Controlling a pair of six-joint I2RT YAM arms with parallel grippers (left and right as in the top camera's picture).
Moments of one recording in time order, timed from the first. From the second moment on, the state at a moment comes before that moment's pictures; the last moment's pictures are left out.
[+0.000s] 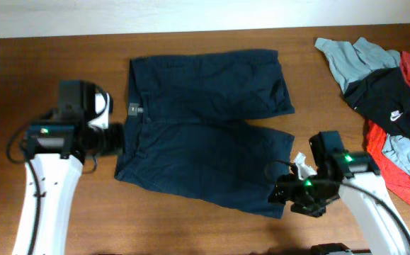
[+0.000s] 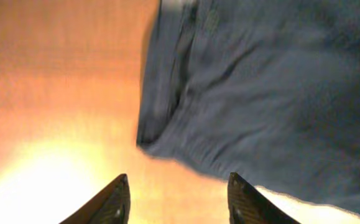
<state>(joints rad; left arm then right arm) -0.03 1.35 1.30 -1.18 0.02 -0.11 0.04 1.18 0.78 -1.23 -0.46 0.30</state>
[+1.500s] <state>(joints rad) 0.06 1.64 0.82 -0.67 0.23 -0.30 0.04 1.18 0.38 -0.61 -0.62 0.82</state>
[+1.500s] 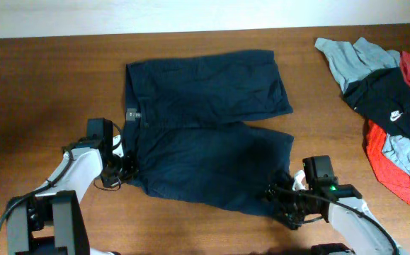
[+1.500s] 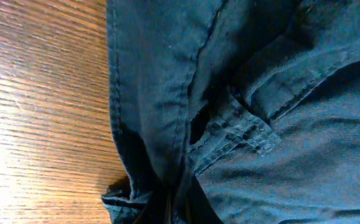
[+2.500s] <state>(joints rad) 0.04 0.83 1.11 -1.25 0.27 -0.20 0.04 0.76 1.16 -1.47 -0.37 0.51</state>
